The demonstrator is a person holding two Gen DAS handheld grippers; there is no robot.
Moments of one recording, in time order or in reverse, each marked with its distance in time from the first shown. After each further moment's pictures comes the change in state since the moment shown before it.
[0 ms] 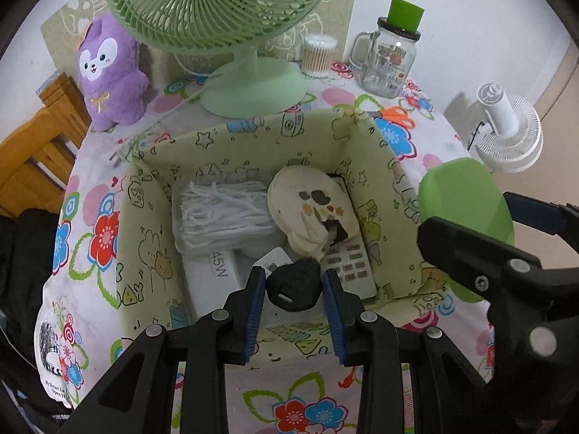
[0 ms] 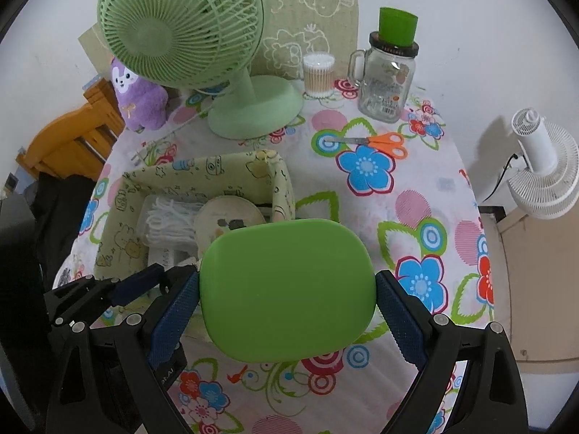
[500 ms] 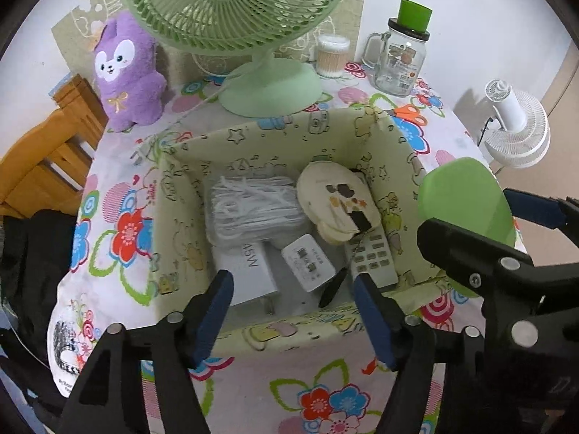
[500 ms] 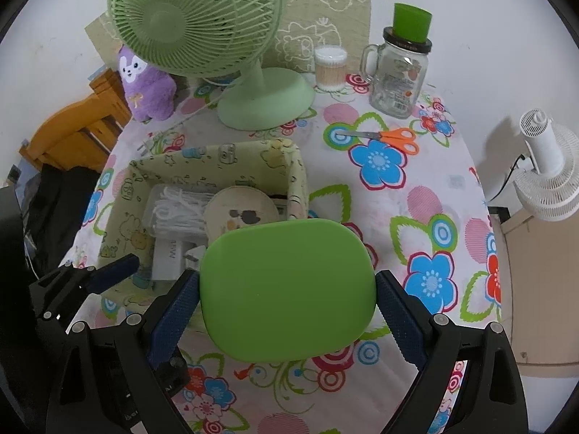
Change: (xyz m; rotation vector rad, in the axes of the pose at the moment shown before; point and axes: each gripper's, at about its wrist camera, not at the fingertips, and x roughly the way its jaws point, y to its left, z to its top) left arm -0.013 0.014 -0.005 0.016 -0.002 0.056; right arm 0.002 0.017 -0.002 -0.024 0.007 0.017
